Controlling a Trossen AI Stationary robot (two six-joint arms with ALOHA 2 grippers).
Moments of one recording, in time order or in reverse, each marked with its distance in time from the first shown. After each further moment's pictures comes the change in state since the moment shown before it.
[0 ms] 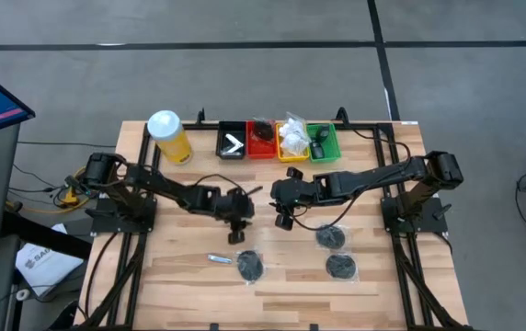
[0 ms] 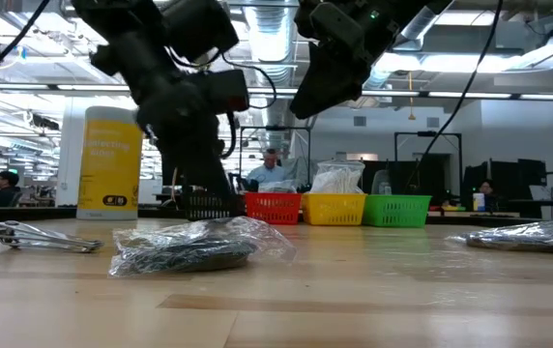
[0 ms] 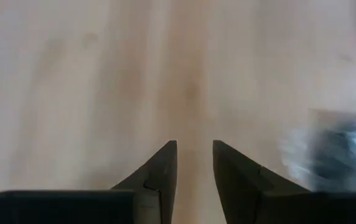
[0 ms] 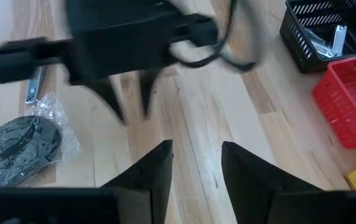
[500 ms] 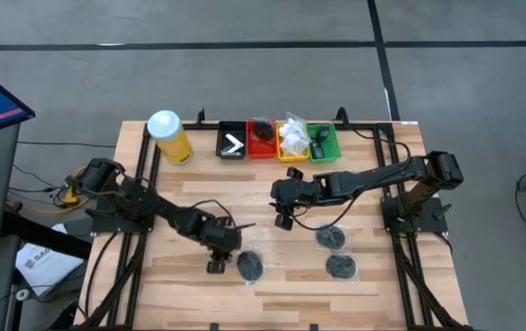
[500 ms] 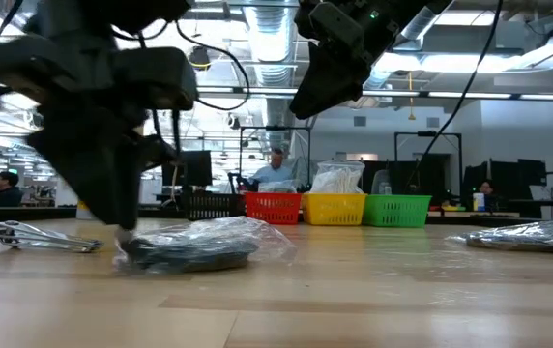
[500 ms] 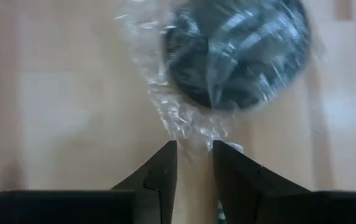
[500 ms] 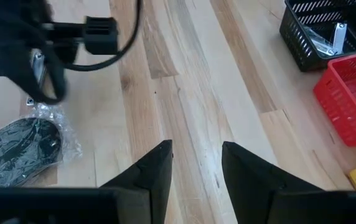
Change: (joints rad) left arm -0.258 0.000 0.000 -0.183 0.089 -0.138; right arm 0.000 0.000 0.000 0.000 0.000 0.011
